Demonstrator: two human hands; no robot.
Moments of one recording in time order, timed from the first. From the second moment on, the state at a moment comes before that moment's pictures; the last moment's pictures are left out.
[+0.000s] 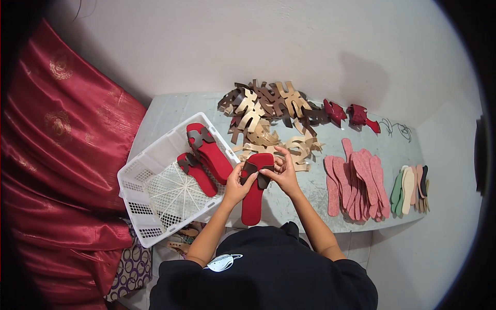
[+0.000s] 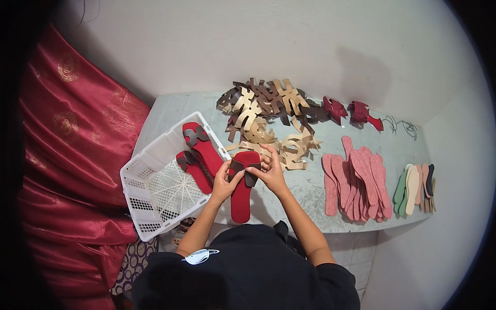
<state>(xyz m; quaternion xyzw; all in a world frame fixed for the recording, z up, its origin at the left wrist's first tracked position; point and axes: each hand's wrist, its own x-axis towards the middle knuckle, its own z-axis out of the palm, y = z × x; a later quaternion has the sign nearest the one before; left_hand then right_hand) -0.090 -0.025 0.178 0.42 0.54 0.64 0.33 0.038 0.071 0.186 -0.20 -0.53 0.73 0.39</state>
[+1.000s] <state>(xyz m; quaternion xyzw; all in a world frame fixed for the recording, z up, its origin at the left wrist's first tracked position) -0.305 -0.086 0.126 0.13 0.60 0.78 0.14 -0.067 0.038 0.180 -0.14 -0.78 0.57 0.23</state>
